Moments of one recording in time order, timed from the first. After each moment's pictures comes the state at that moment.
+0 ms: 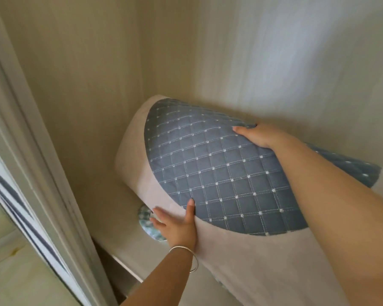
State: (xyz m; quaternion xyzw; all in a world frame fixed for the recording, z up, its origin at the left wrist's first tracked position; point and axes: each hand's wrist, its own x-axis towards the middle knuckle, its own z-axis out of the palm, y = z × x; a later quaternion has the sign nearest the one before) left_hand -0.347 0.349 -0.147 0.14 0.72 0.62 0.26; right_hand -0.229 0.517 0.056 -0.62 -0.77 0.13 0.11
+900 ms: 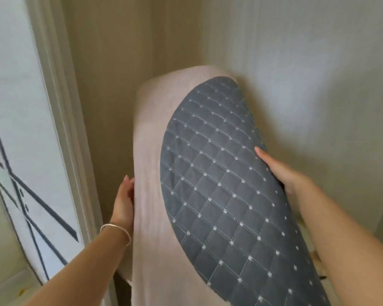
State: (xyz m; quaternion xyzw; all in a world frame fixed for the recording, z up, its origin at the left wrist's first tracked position) left_hand -0.442 0.254 -0.002 0.28 0.50 0.75 0.33; right_hand -0.164 0.437 0.075 -0.48 -0.62 0.54 0.31
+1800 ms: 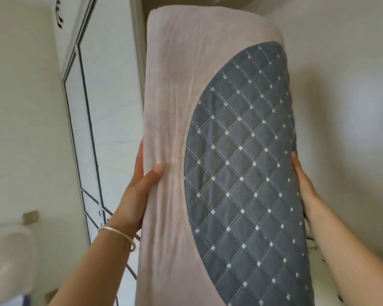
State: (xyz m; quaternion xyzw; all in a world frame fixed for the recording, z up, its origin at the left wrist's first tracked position) left_hand -0.403 0.080 0.138 0.55 0.42 0.72 0.10; right_hand -0.191 0.322 0.120 -0.21 -0.57 0.60 0.52
